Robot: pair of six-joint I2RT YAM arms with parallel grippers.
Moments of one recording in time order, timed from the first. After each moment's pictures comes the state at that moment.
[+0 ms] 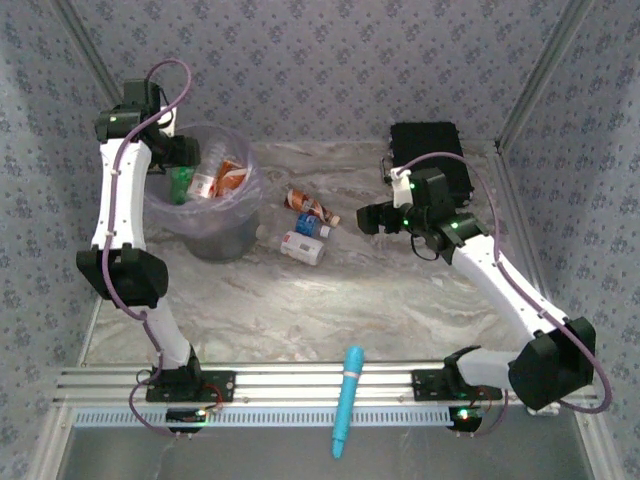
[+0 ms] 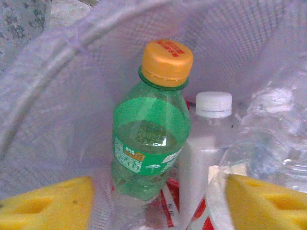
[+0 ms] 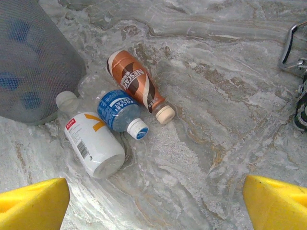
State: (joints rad) left arm 0.03 1.86 2.18 -1.31 -0.02 -0.05; right arm 0.40 1.26 1.09 -0.49 -0.20 0.15
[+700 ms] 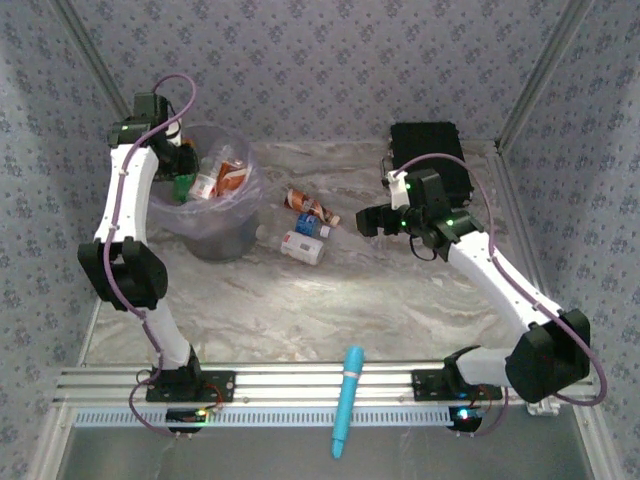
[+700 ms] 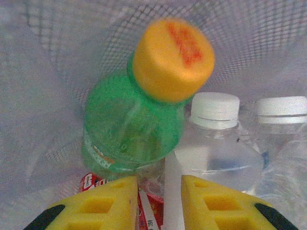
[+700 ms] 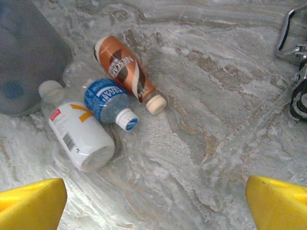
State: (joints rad) left arm 0.03 1.84 1.99 -1.17 0.03 -0.13; right arm 0.40 1.31 1.10 -0.51 -0.17 0.12
